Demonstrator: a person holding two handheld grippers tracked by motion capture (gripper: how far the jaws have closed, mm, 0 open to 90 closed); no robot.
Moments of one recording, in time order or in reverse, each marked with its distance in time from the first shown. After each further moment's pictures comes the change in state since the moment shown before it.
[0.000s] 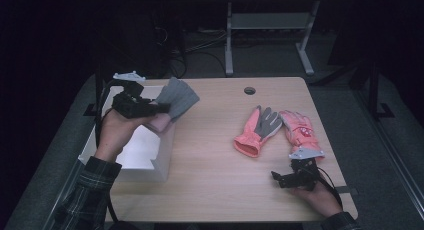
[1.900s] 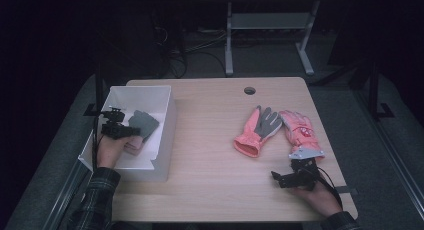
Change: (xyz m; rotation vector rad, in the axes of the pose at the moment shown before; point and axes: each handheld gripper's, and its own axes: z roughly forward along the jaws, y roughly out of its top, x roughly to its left) left arm 0.124 -0.122 0.061 0.221 0.351 -0.298; right arm 0.000 0.000 0.000 -0.001 0.002 -0.002
